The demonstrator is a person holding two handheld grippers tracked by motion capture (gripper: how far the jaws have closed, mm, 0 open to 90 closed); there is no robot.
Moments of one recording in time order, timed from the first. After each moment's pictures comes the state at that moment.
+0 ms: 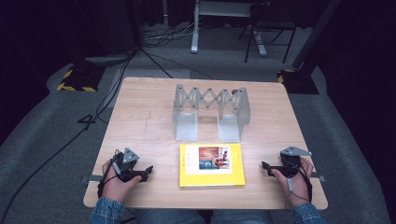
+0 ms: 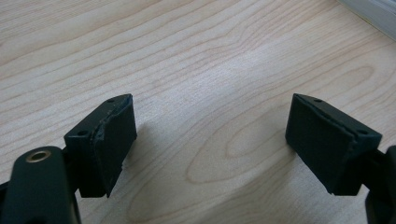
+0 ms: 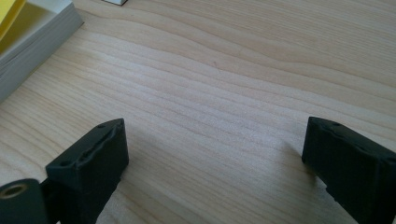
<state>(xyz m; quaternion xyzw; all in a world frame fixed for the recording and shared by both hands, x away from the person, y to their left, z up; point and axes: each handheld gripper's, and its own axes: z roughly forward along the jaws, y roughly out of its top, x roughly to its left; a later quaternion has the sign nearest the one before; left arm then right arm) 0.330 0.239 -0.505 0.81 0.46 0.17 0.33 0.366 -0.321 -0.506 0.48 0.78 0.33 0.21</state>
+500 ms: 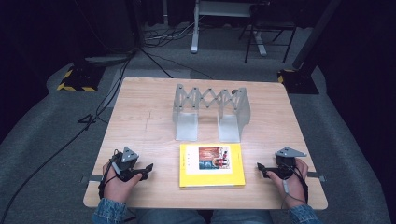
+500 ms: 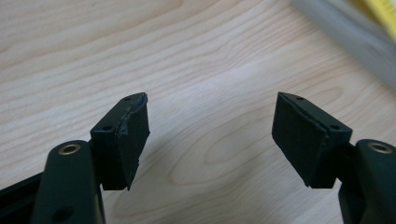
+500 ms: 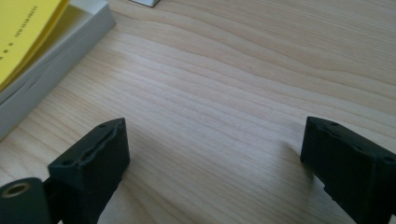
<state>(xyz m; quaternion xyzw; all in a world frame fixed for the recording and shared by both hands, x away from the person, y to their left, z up) 0.324 0.231 -0.490 0.79 0.48 0.16 0.35 0.362 -0.304 -0.506 0.47 0.79 0.34 0.21</state>
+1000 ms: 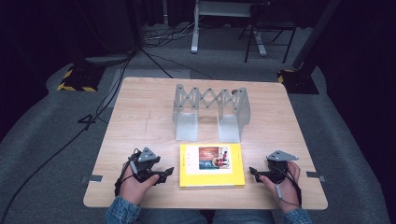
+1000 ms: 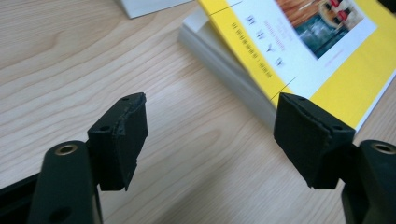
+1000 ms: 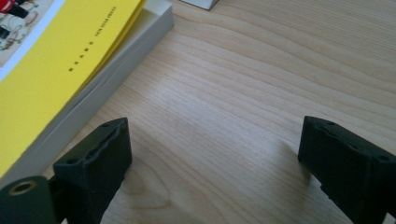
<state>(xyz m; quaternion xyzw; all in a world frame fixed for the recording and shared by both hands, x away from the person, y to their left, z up) 0.325 0.178 -0.483 0.80 0.43 0.09 0.41 0.350 -0.277 -0.506 0.44 0.80 0.35 0.20</state>
